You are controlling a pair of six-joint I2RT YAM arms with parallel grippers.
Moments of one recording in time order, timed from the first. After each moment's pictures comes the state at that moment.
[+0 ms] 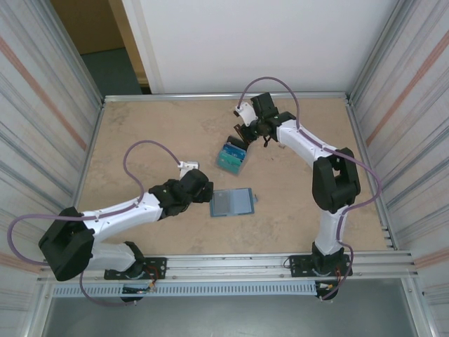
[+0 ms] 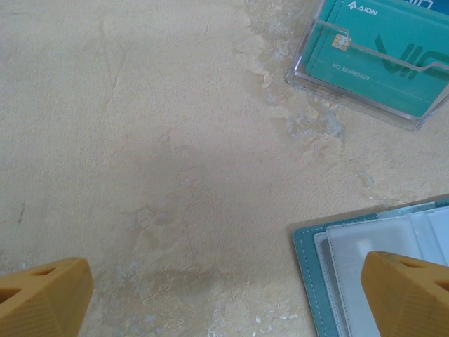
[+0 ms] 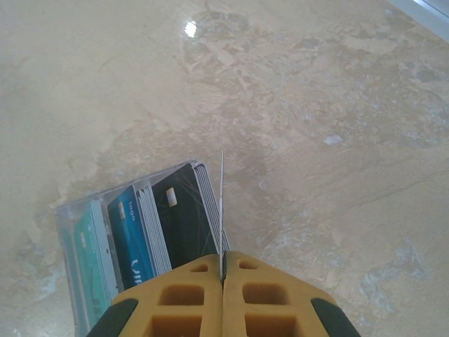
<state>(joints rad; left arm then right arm) -0.86 1.28 0.71 -0.37 -0.47 -0.61 0.44 1.93 1.58 -0.51 -0.15 -0.25</state>
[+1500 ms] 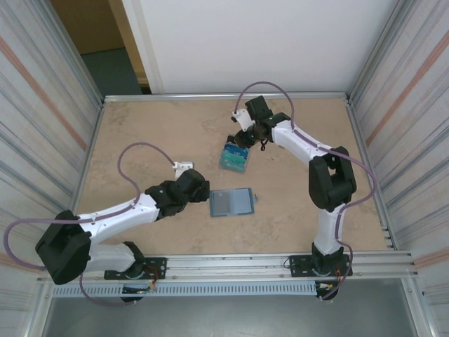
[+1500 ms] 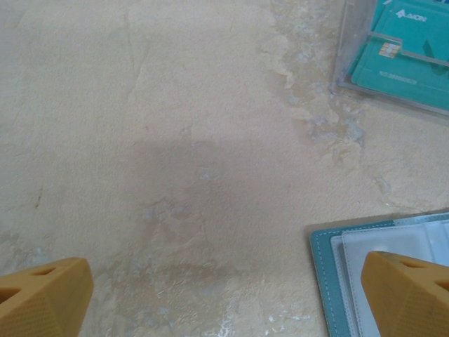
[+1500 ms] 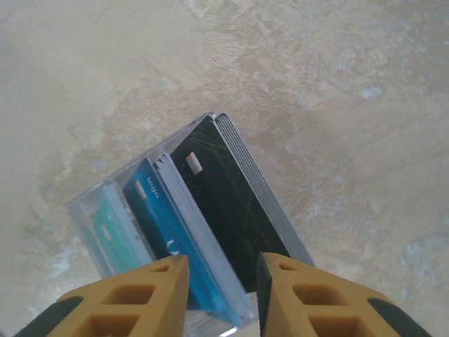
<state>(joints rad) -0.84 1.24 0.68 -0.38 -0.47 -0.66 0.48 1.94 1.59 -0.61 -0.12 -0.17</state>
